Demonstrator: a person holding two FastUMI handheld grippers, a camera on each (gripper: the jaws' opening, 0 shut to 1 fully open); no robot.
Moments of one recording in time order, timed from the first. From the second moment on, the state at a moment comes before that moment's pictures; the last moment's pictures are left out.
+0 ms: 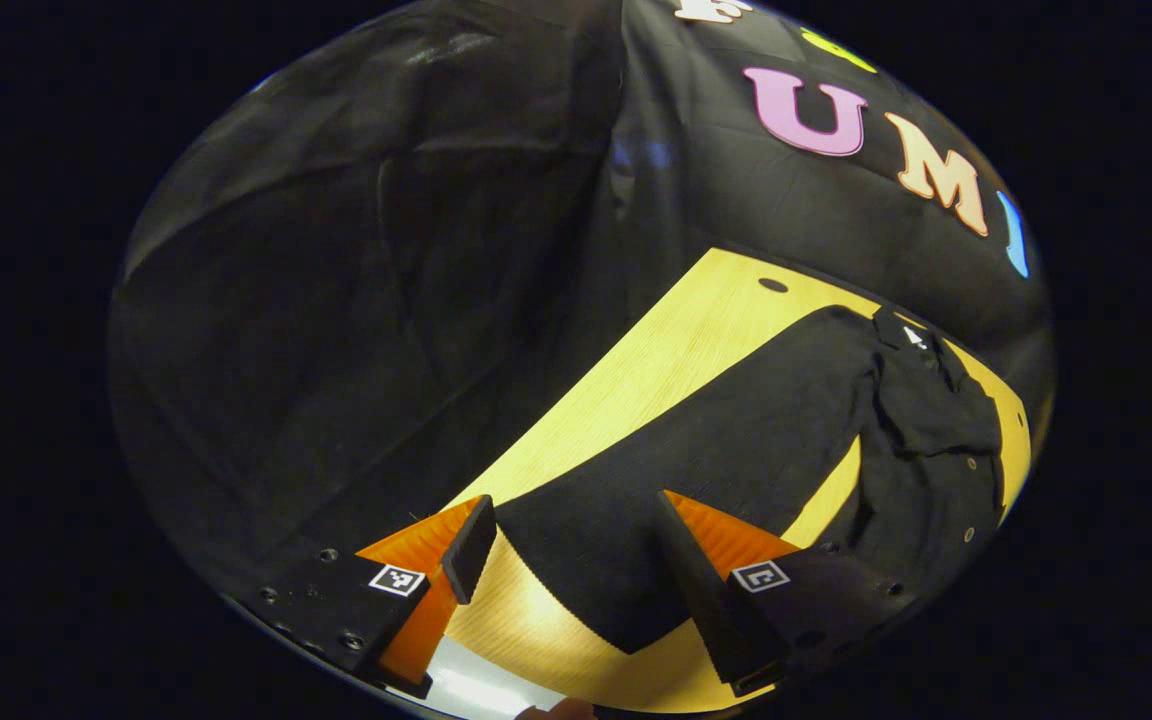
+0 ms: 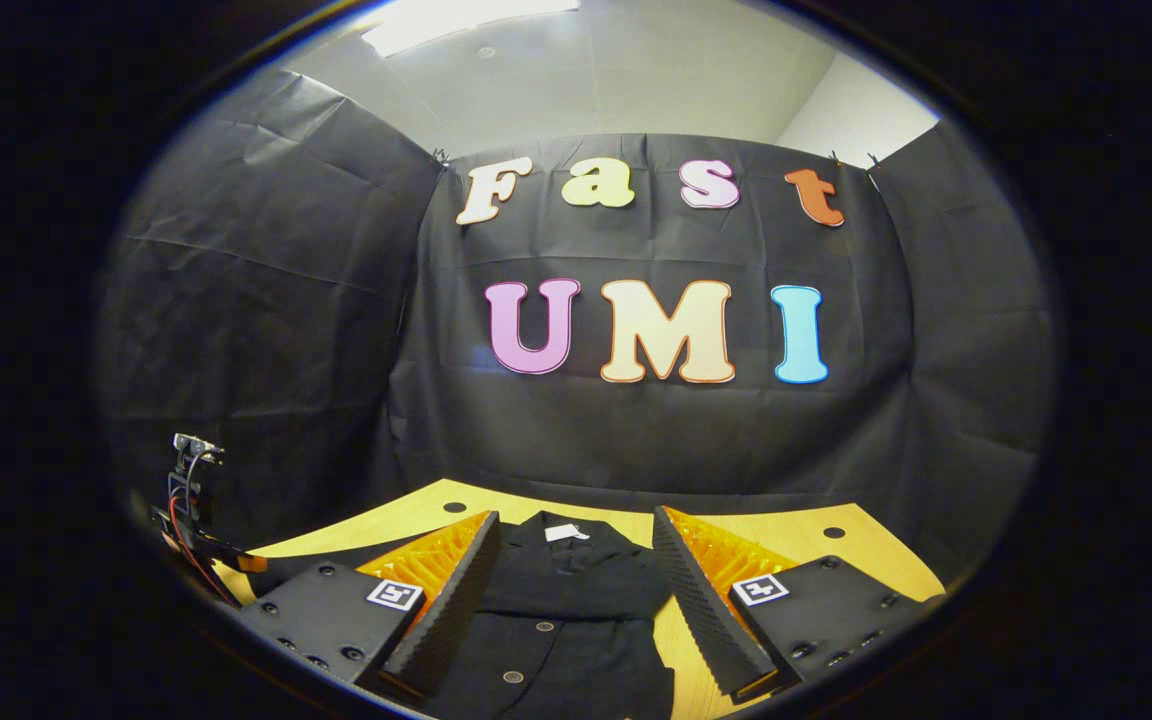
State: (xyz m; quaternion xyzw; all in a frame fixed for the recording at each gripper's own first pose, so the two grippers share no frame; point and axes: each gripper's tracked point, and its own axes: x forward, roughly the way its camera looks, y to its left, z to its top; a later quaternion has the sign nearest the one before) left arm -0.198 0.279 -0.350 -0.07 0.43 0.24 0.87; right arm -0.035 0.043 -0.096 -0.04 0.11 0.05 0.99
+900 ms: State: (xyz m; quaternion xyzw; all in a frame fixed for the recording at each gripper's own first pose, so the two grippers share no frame) left arm -0.200 0.242 -0.374 -0.07 0.45 0.16 0.87; right arm -0.048 0.046 -0.091 -0.05 0.10 0.06 0.99
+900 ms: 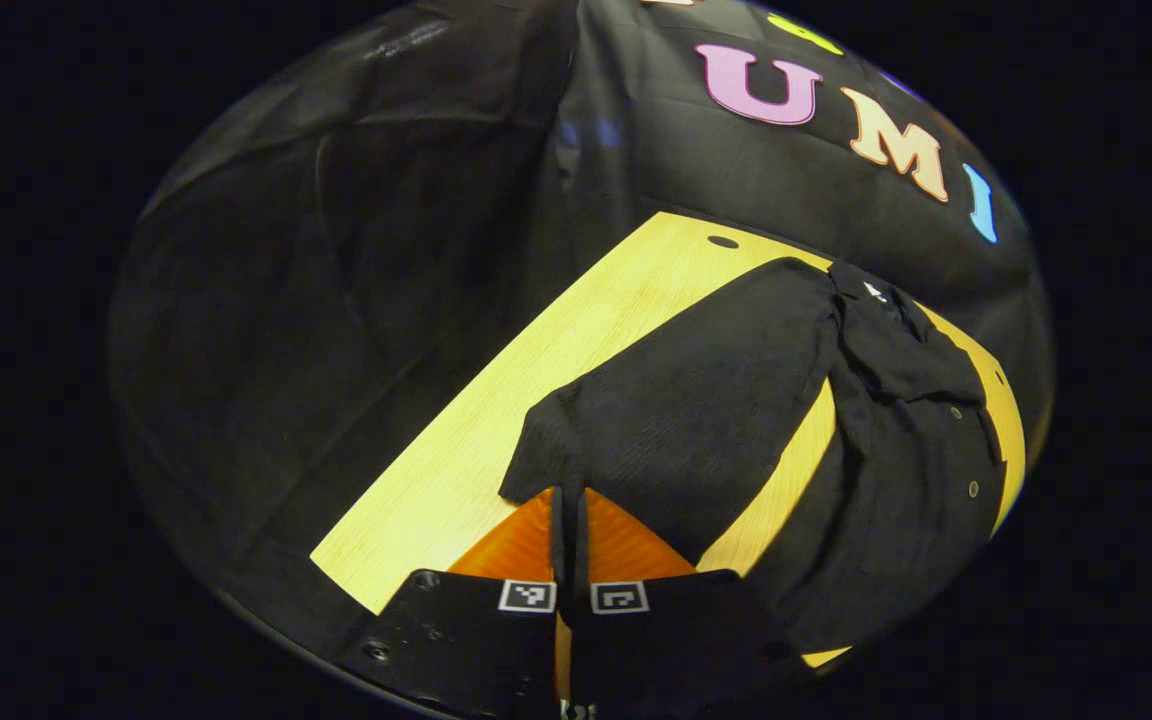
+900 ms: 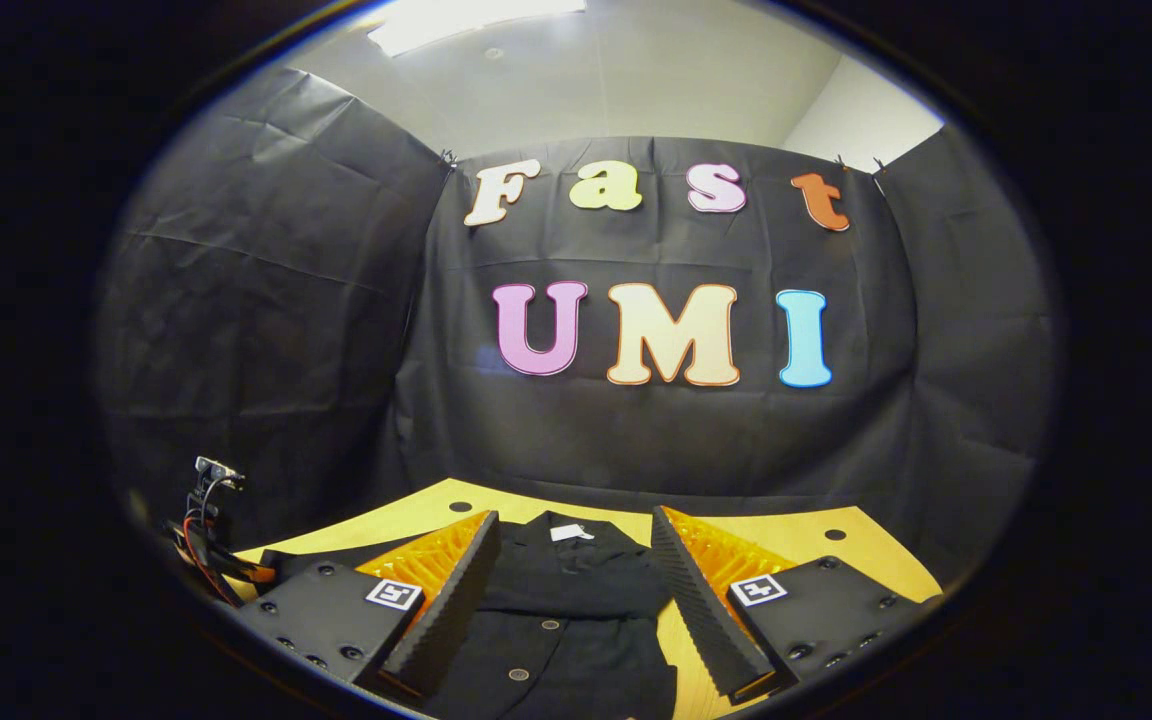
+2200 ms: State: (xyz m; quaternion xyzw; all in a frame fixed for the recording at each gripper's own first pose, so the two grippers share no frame) left arm 0.038 0.086 -0.212 0.02 0.29 -0.06 0.96; right arm -0.053 -0.022 -0.080 -0.01 0.08 -0.03 1.00
